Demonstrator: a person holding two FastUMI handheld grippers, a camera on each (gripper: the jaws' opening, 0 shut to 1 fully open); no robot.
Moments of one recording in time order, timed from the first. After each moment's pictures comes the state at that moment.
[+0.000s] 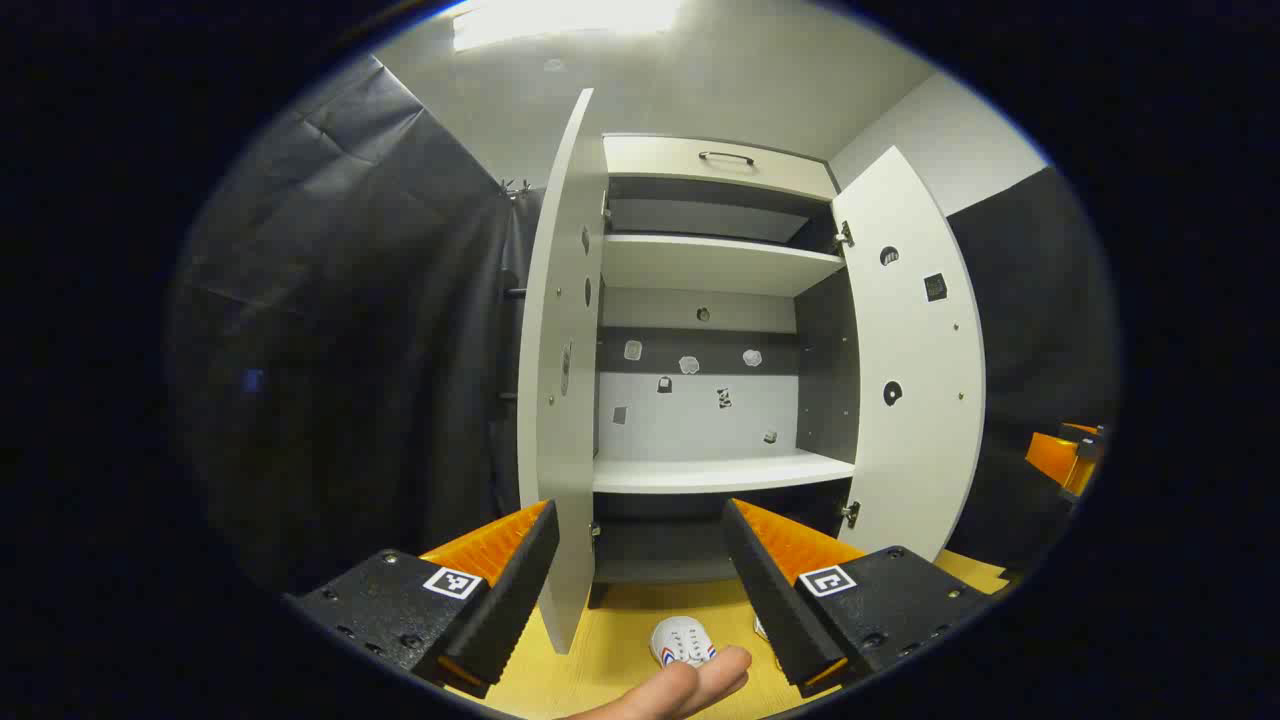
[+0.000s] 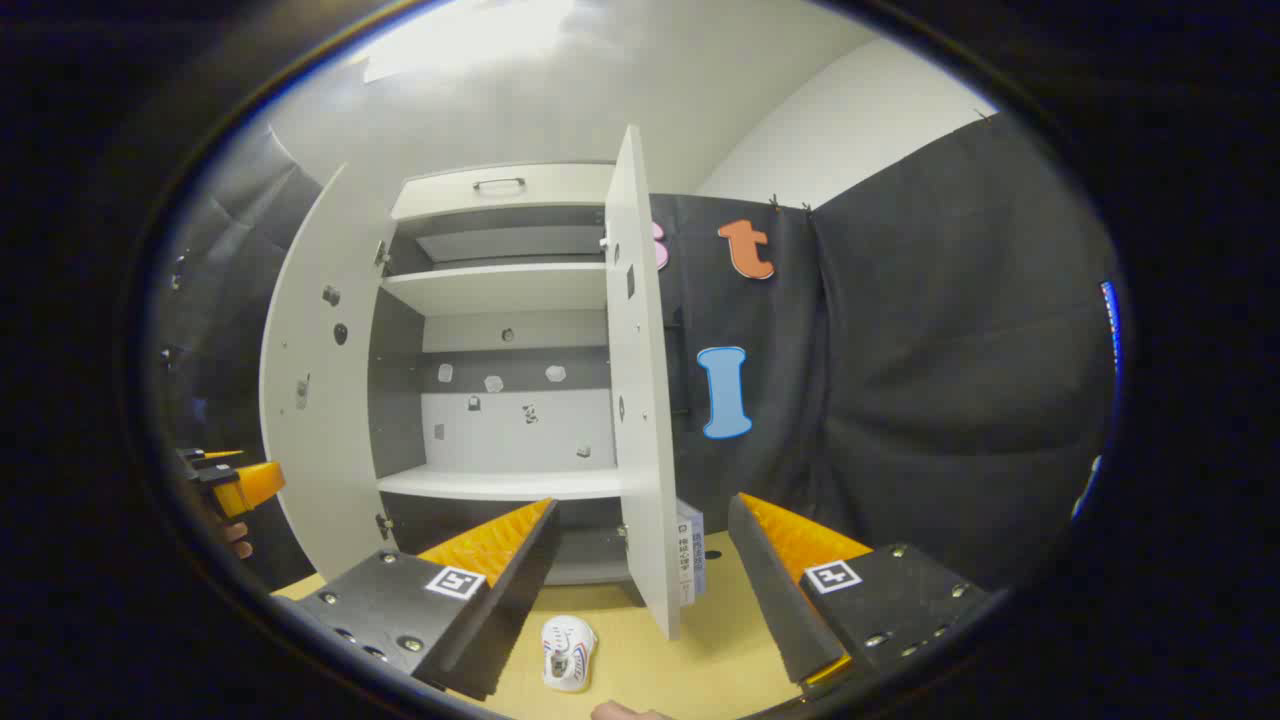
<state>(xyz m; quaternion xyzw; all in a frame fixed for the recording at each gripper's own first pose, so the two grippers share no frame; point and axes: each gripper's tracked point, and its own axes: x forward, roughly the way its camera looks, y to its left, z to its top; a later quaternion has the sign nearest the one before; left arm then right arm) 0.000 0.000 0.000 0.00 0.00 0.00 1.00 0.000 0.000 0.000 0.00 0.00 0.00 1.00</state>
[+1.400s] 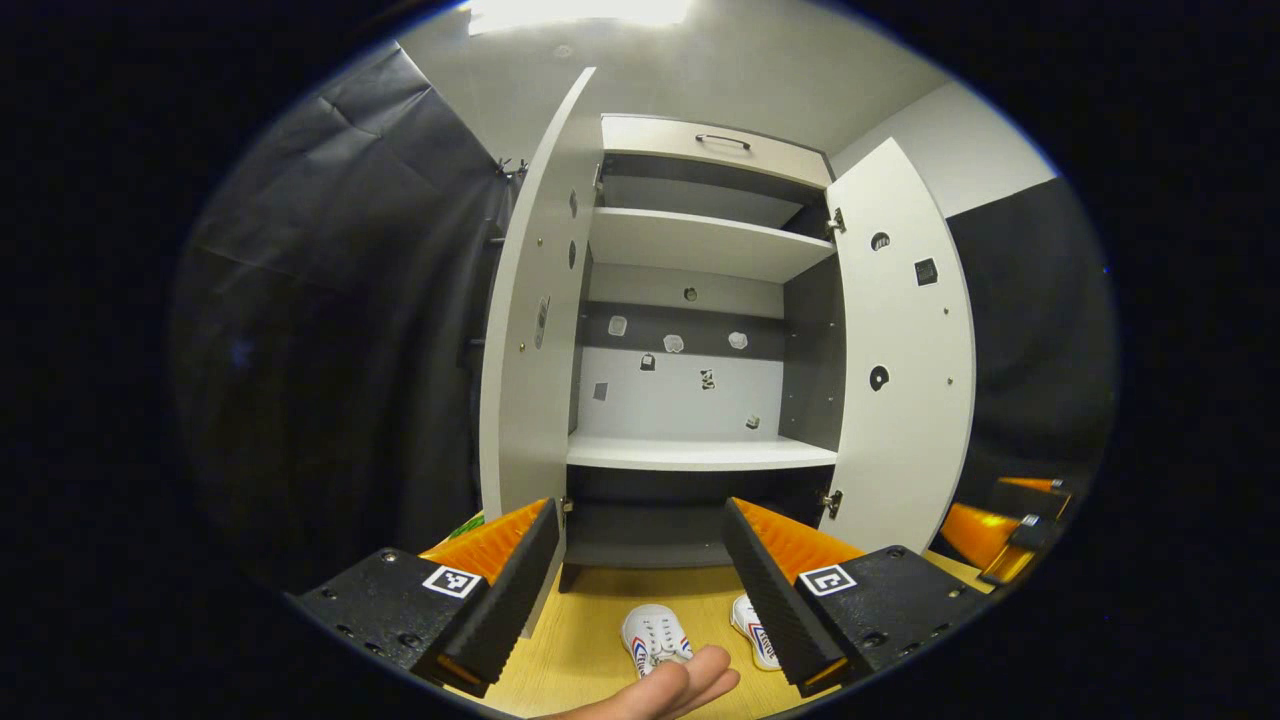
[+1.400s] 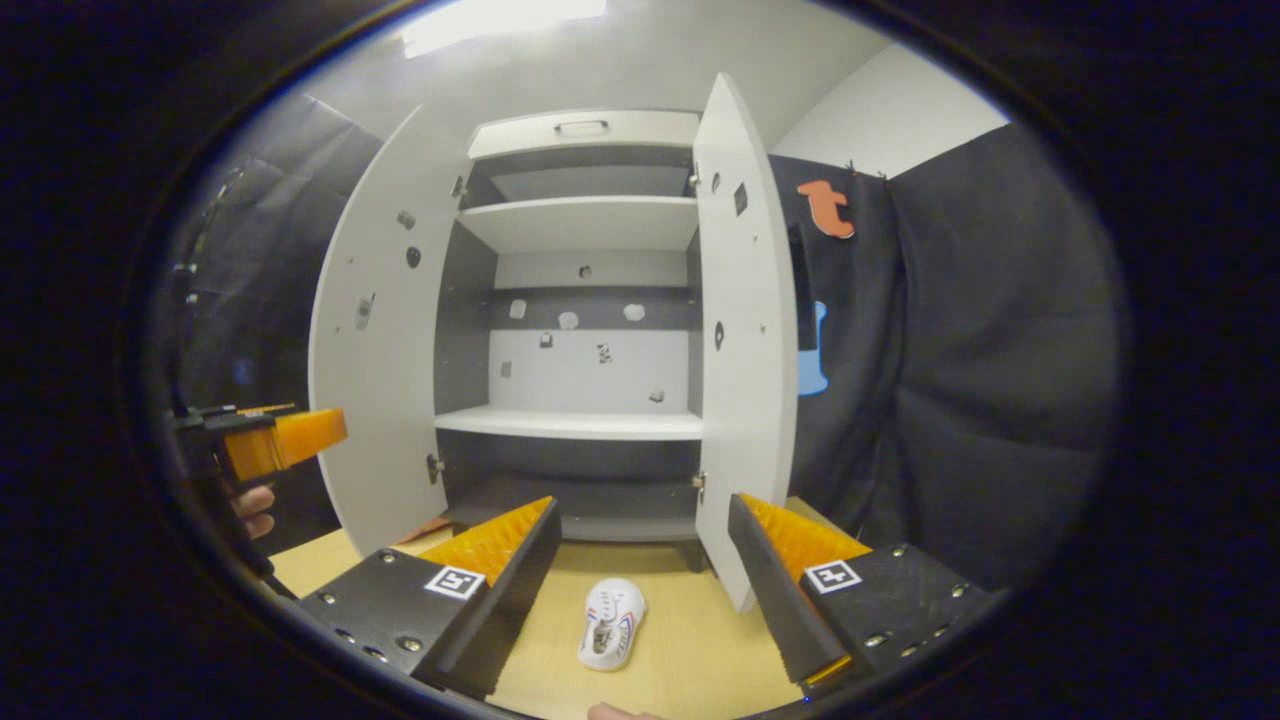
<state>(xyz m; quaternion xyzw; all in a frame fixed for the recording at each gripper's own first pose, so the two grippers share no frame) 0.008 -0.013 -0.030 -0.02 0.01 -0.02 1.00 0.009 0.086 -0.107 -0.04 0.09 0.11 0.99</state>
